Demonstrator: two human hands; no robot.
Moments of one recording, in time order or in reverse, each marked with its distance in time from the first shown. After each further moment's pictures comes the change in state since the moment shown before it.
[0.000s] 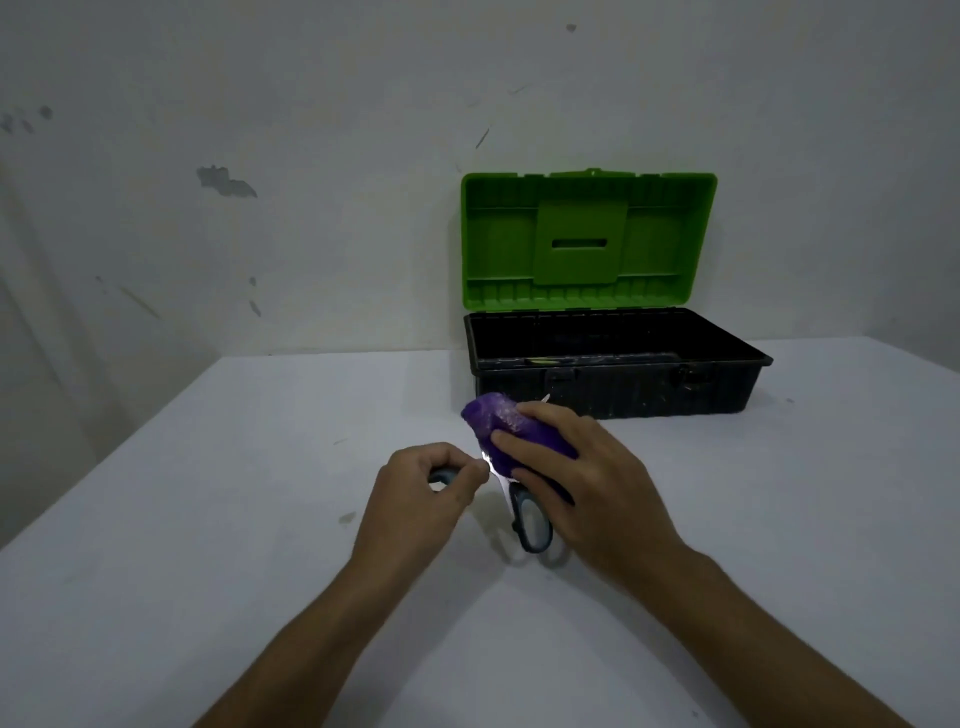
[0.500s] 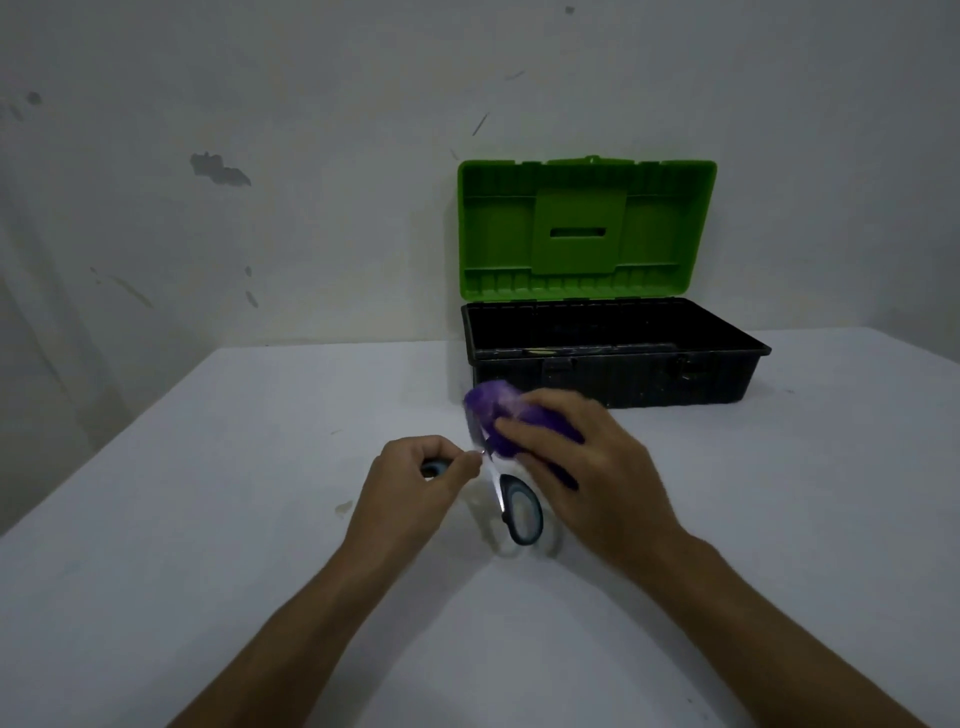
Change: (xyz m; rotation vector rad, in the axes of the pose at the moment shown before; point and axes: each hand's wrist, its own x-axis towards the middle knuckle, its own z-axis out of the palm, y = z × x) left_hand 0.003 -0.006 -0.001 0.047 0.013 -0.012; right_hand 0.001 0.001 -0.004 0.022 0.022 0.045
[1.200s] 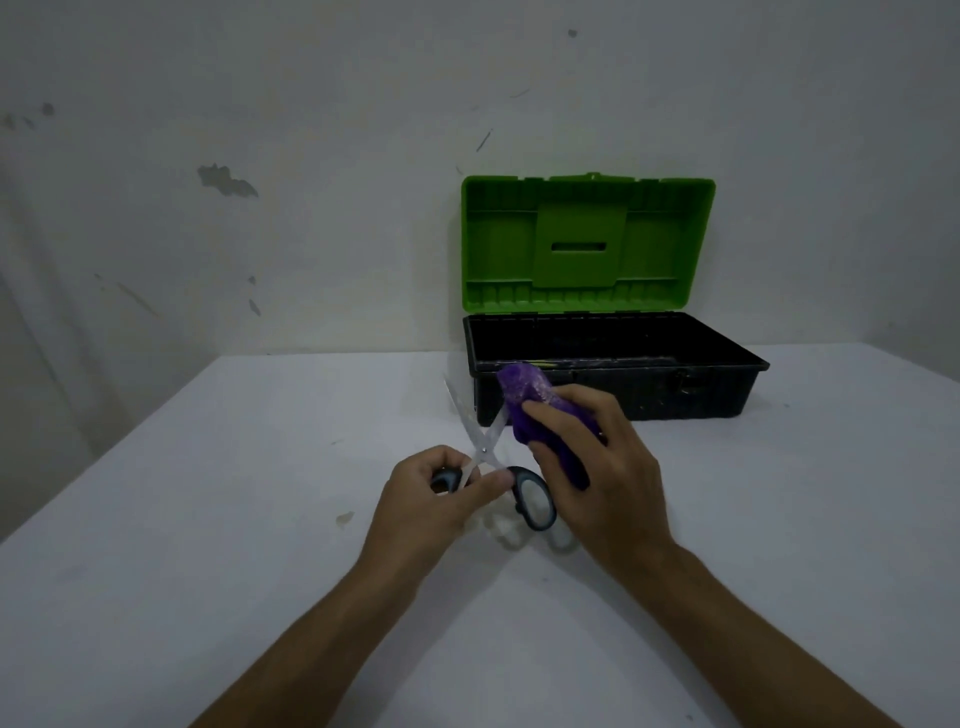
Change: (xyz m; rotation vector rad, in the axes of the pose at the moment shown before) left_hand -0.005 0.004 0.010 -0.252 -0.043 -0.099; right_hand 0.002 0.004 0.006 0.048 0.179 0.110
